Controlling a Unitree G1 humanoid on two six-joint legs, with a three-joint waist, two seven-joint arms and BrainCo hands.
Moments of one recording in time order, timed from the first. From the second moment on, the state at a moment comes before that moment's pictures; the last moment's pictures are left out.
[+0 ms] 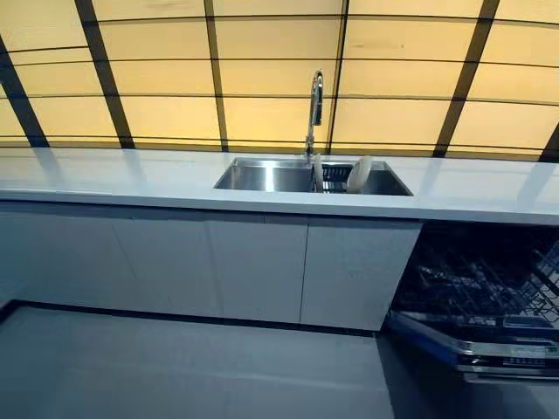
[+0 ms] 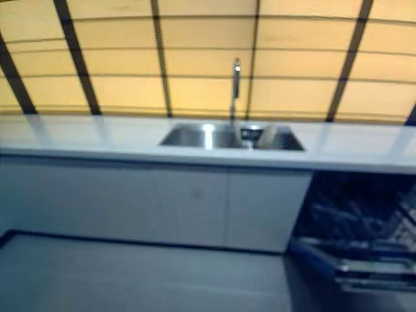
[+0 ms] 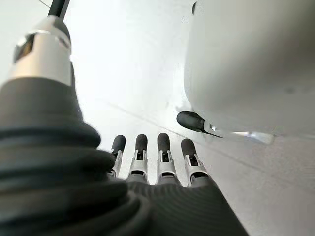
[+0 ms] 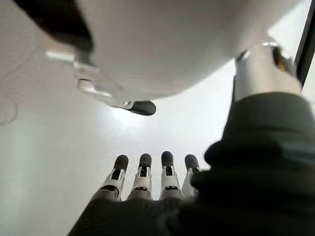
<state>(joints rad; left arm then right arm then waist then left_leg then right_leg) 0.01 0.22 -0.21 1.28 -0.52 0.11 0.02 0.02 -0.21 0.29 1.27 0.15 0.10 -0.07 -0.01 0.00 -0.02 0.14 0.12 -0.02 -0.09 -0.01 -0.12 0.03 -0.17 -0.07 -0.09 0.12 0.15</state>
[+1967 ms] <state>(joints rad) 0.05 0.27 -0.17 1.24 -0.44 0.17 0.01 -0.34 -0.58 0.51 0.08 0.43 0.23 0.61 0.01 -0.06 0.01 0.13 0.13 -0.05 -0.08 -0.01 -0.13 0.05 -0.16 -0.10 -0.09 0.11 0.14</state>
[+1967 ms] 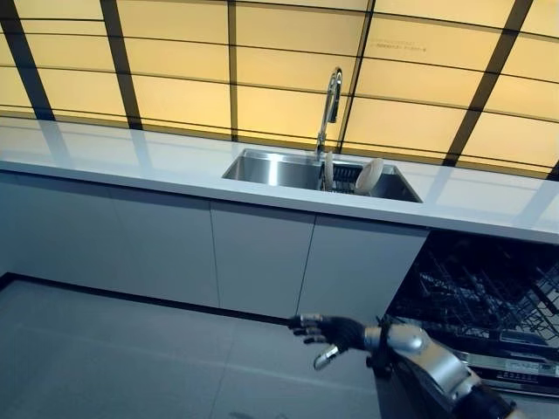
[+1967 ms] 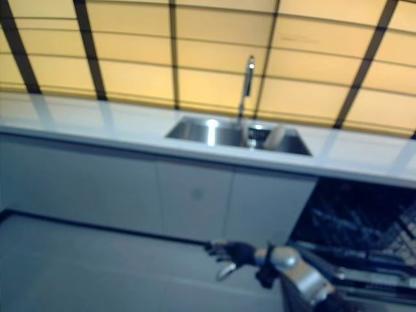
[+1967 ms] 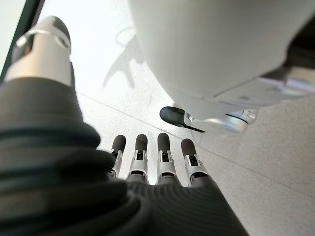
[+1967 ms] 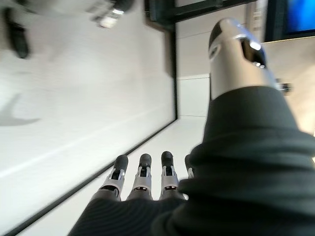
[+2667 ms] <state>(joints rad) 0.08 0.32 -0.06 1.35 -0.45 0.20 0.04 -0.60 -0.48 0.63 0.30 0.45 0.25 0.51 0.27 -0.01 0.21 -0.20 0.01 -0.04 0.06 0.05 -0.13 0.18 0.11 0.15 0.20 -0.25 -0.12</state>
